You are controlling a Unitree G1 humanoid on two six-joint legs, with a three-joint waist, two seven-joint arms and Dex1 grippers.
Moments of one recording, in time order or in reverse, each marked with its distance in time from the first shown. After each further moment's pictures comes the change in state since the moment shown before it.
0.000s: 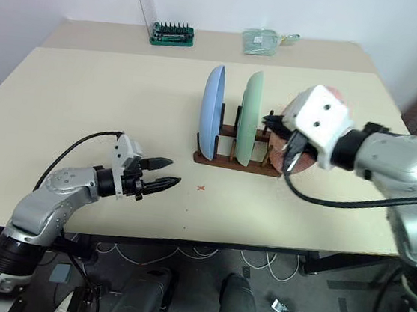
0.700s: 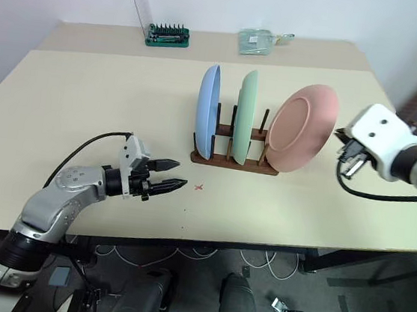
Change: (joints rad) left arm -0.020 -0.015 -0.036 0.016 0.012 0.002 -0.009; right arm 0.164 -0.061 -0.028 0.224 -0.213 -0.168 0.010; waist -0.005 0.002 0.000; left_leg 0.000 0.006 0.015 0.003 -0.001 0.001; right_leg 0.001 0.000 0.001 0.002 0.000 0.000
